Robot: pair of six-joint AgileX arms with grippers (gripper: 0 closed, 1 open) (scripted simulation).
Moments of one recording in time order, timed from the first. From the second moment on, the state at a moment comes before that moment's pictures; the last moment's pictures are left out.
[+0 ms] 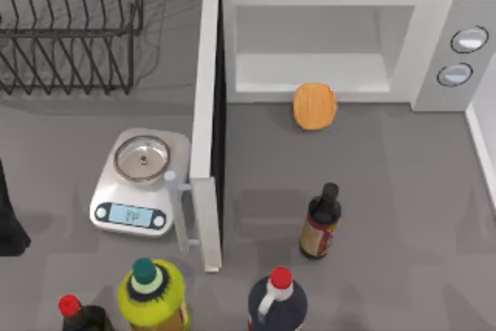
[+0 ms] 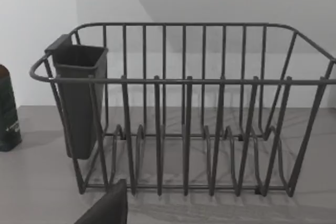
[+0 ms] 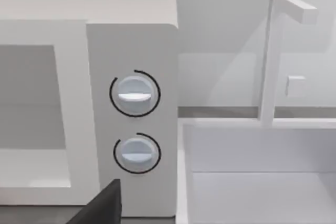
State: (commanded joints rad) left arm 0.00 0.00 0.00 0.00 0.00 0.00; right arm 0.00 0.00 0.00 0.00 0.00 0.00
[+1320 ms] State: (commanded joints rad) left arm -0.02 0.01 0.00 0.02 -0.02 0.00; right arm 0.00 0.00 0.00 0.00 0.00 0.00
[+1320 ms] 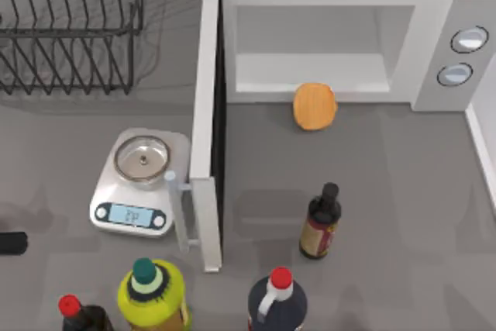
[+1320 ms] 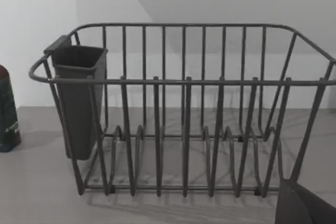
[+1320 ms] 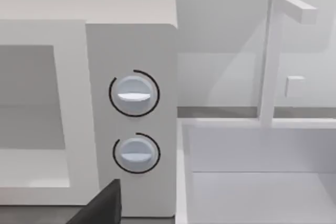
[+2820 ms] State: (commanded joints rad) left arm -0.09 0.42 0.04 0.38 -0.09 0.00; right arm 0.00 0.00 0.00 0.00 0.00 0.00
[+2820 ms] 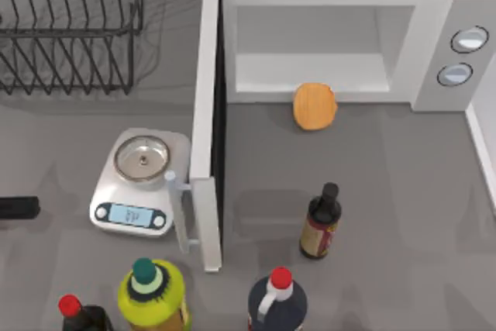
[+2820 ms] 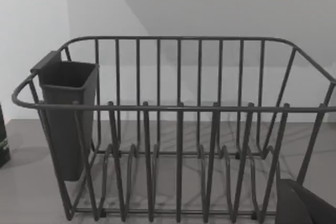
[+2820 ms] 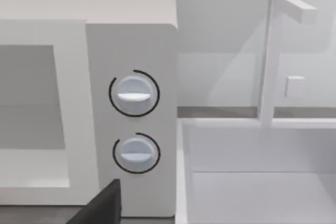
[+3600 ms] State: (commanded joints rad) left arm -0.21 0.45 0.12 0.34 -0.21 0.01; right arm 0.00 0.00 0.00 0.00 0.00 0.00
